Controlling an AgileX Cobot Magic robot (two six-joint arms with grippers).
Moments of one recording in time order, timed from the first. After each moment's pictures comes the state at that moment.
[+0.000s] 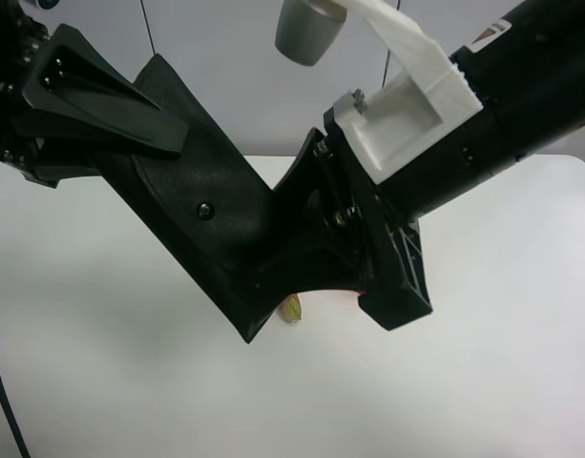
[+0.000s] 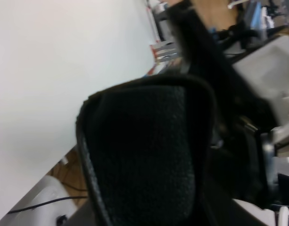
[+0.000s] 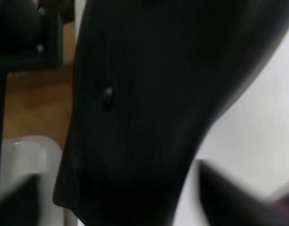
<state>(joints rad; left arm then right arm) -0.25 1.20 -0.91 -1.15 1.13 0.46 0.74 1.29 -0.98 0.83 0.85 -1.07</state>
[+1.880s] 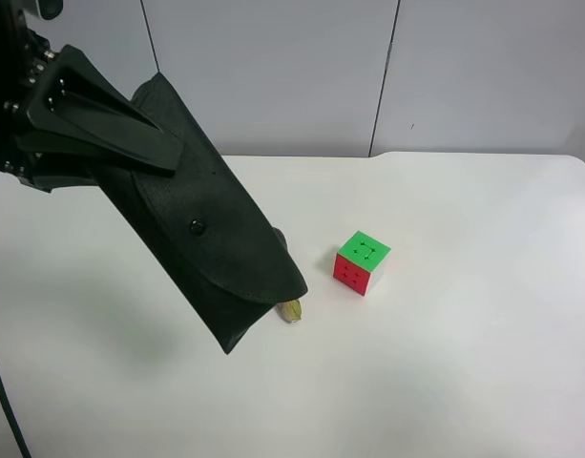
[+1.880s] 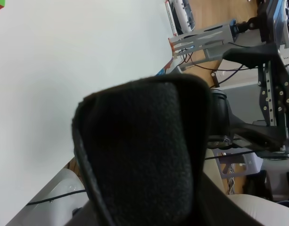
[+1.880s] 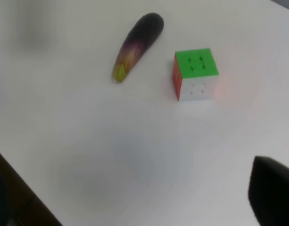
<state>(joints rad) -0.25 1.20 -0.91 -1.11 1.13 0.46 0.74 0.04 -0.51 0.04 1.09 -0.03</state>
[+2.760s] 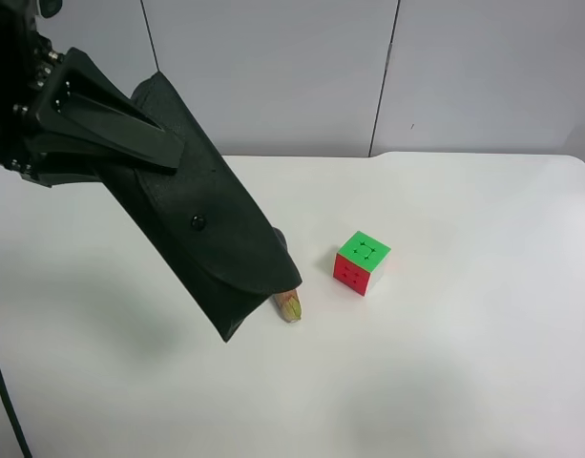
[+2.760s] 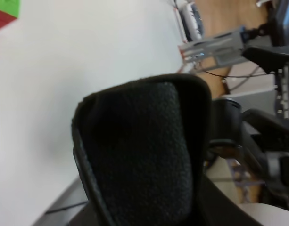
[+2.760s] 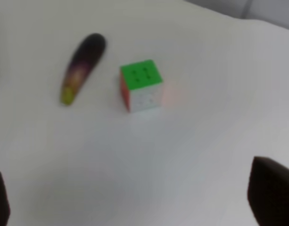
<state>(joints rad) -0.25 1.20 -0.91 -1.08 1.08 0.48 0.48 0.00 -0.50 0.04 1.07 -0.02</state>
